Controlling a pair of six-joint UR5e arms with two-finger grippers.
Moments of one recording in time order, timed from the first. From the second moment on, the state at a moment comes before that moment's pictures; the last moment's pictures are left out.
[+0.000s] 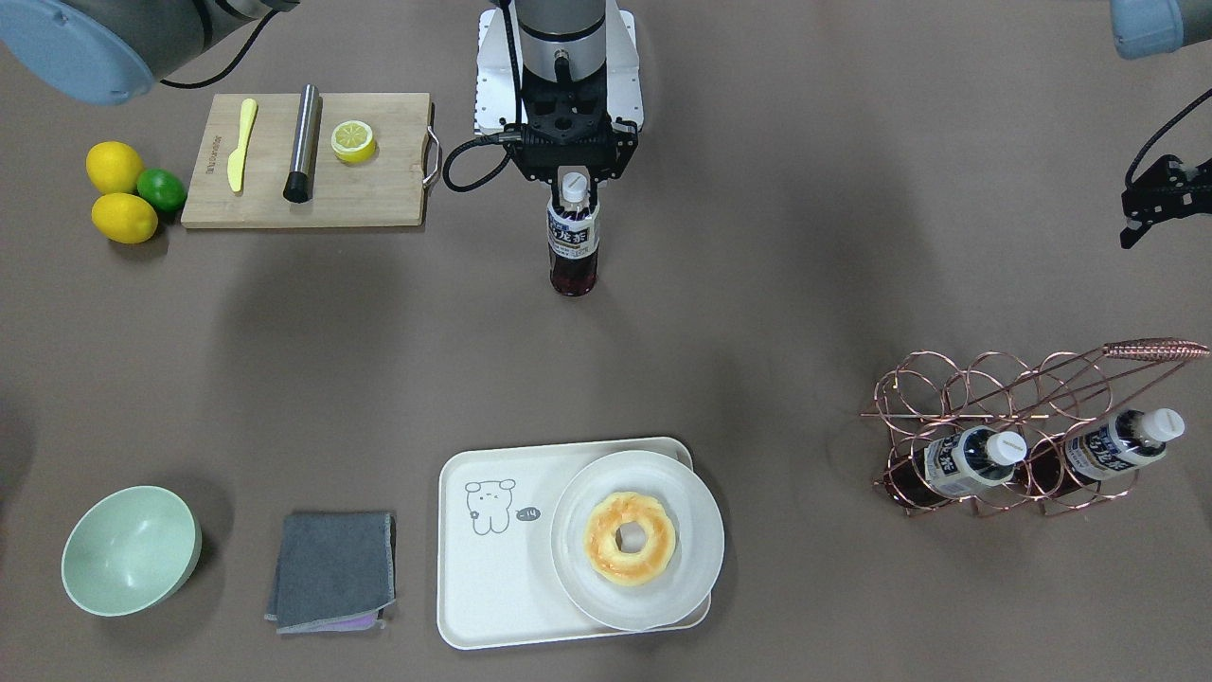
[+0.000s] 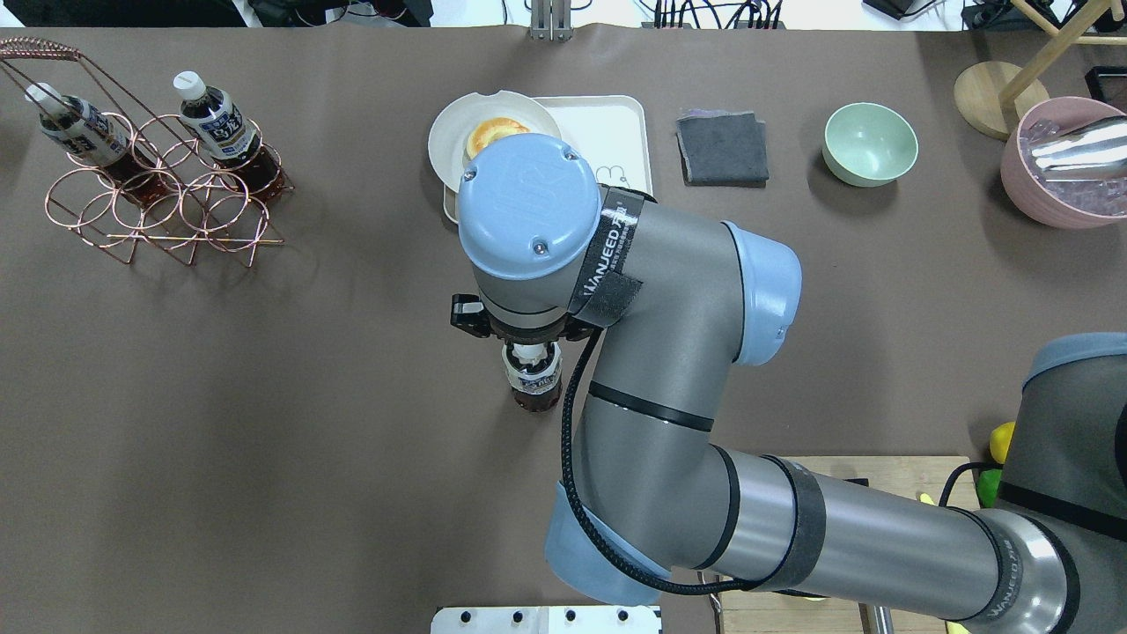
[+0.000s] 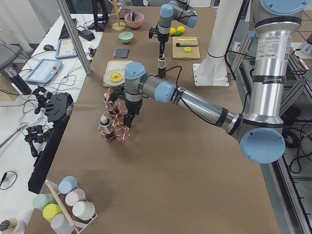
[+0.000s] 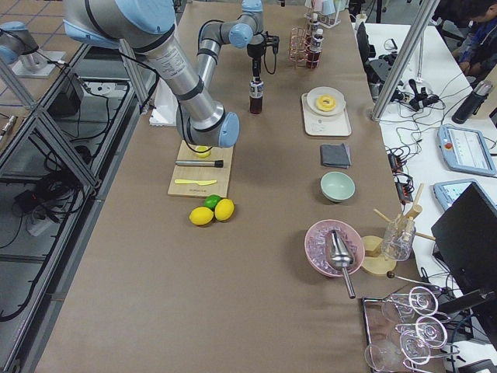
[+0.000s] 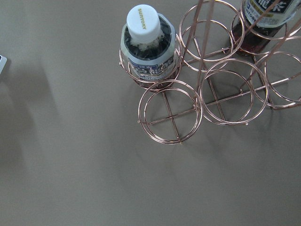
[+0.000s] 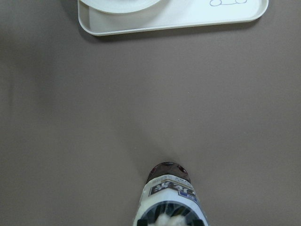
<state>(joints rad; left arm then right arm) -1.32 -1.61 -1.96 -1.53 -2.22 -0.10 0.45 -0.66 1.79 -1.90 1.79 1.29</state>
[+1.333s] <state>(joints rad) -1.39 -1.53 -2.04 -1.53 -2.22 -0.09 0.88 -0.47 1.25 -1.69 2.03 0.85</state>
